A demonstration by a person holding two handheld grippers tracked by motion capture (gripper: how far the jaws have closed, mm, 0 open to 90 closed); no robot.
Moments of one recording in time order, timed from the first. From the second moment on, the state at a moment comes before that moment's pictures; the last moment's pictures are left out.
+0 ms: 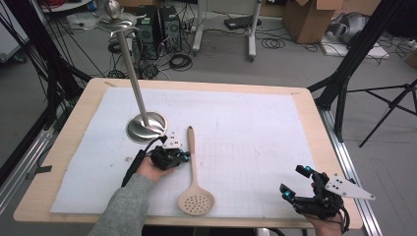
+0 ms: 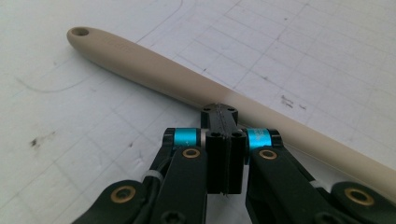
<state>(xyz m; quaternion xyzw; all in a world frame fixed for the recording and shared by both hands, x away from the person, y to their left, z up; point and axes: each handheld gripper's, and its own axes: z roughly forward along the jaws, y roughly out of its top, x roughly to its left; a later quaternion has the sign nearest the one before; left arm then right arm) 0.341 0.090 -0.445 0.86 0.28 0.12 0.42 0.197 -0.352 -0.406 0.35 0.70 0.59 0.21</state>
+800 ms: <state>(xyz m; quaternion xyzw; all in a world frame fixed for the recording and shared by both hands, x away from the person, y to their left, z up) 0.332 0.058 -0.433 0.86 0.24 0.12 0.43 0.198 -0.355 -0.408 0.35 0.70 0.59 0.21</state>
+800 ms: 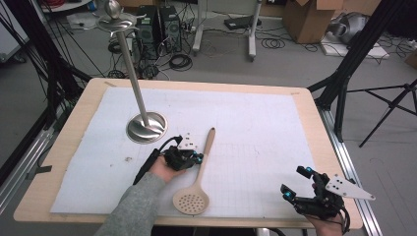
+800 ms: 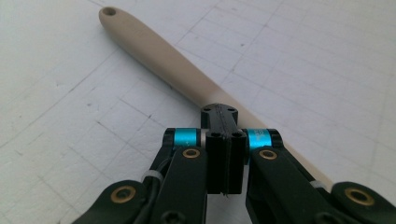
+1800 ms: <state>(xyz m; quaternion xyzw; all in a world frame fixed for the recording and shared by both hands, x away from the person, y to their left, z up) 0.281 0.045 -0.433 0.91 0.15 0.09 0.38 0.199 -0.348 -0.405 0.34 0.70 0.60 0.20</state>
